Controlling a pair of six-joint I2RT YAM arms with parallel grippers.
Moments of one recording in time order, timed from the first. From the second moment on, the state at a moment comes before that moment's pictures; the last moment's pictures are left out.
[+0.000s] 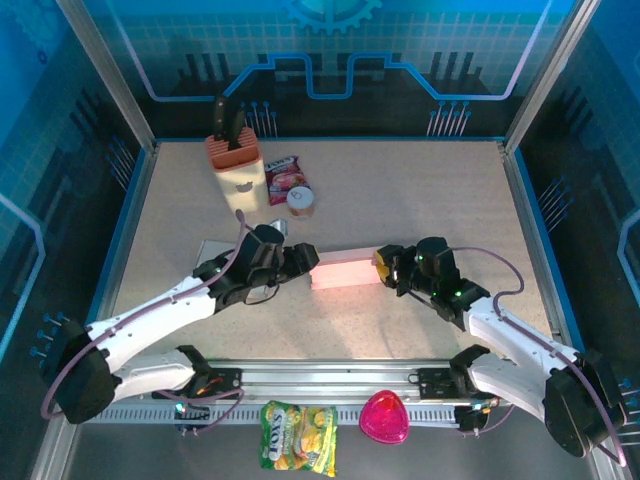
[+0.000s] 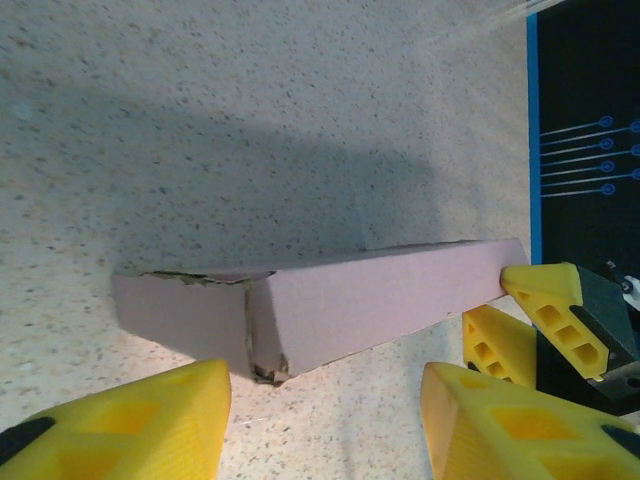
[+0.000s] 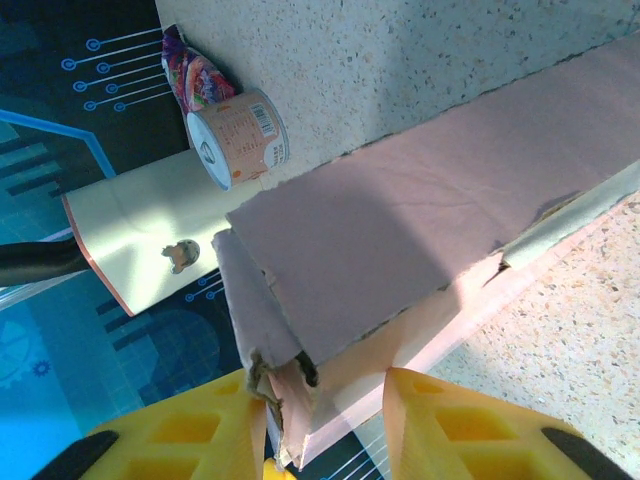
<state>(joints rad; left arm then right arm) -0.72 1.14 0.76 -0.27 0.06 -1.06 0.48 0.98 0.44 -0.01 -0.21 1.73</state>
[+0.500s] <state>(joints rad) -0.70 1.16 0.70 -0.20 0.06 -1.09 0.48 0.97 0.43 0.00 -0.22 1.73</state>
